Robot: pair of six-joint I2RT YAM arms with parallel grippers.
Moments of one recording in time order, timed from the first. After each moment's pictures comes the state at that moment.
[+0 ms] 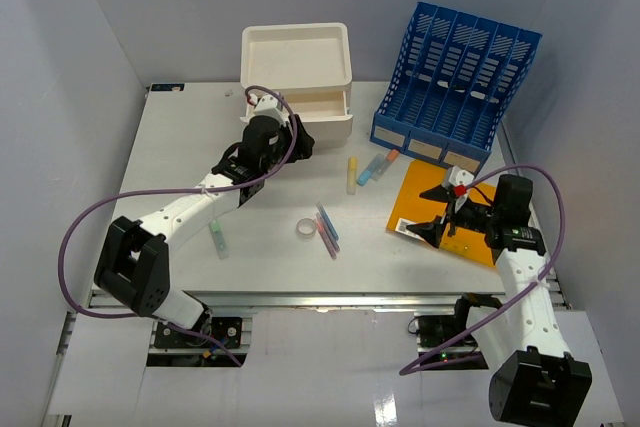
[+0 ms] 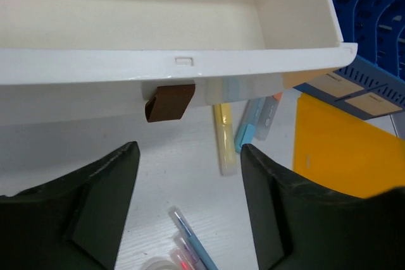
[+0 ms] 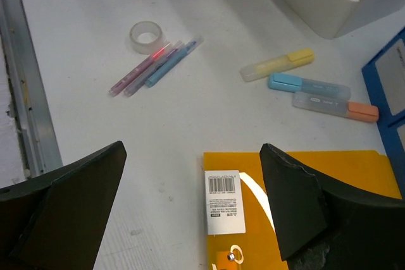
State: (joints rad) left arm -0.55 1.48 1.07 0.05 -0.16 -0.50; right arm -0.13 0.81 0.58 -0.42 -1.19 -0.69
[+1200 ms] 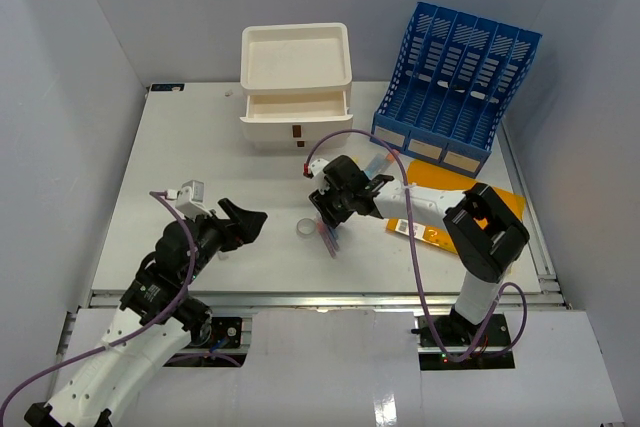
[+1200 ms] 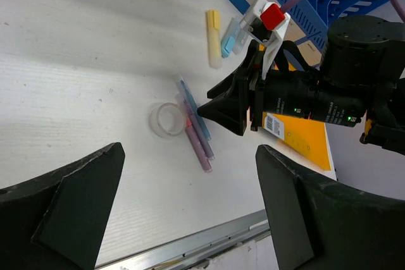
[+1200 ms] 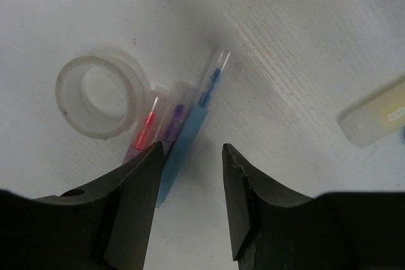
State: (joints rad) left arm -0.55 0.36 0.50 -0.41 -0.11 -0.76; right arm 0.83 1.76 1.09 -0.24 -0.09 -0.04
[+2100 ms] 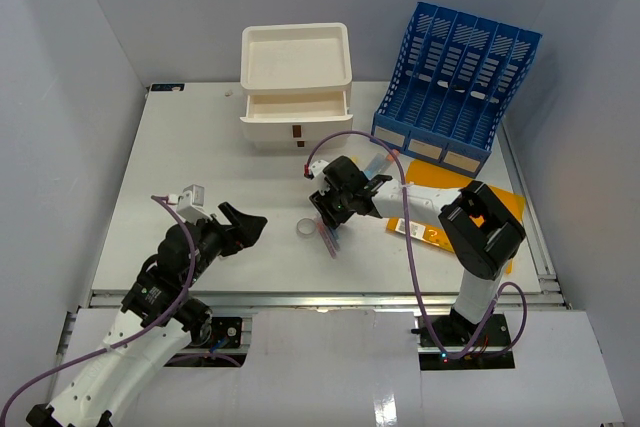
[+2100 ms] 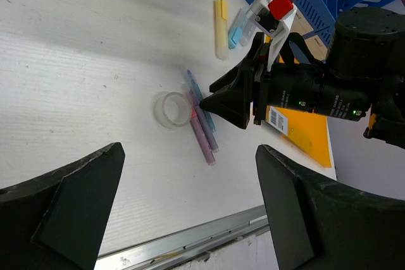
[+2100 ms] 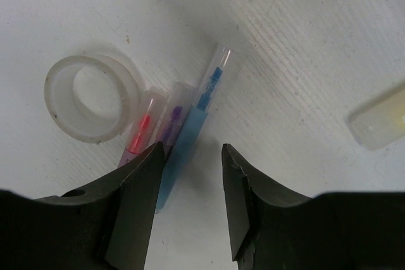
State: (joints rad) left arm -0.55 0.33 0.46 -0.44 -0.11 -0.80; right arm 0.83 1.79 1.09 -0.24 -0.09 -0.03
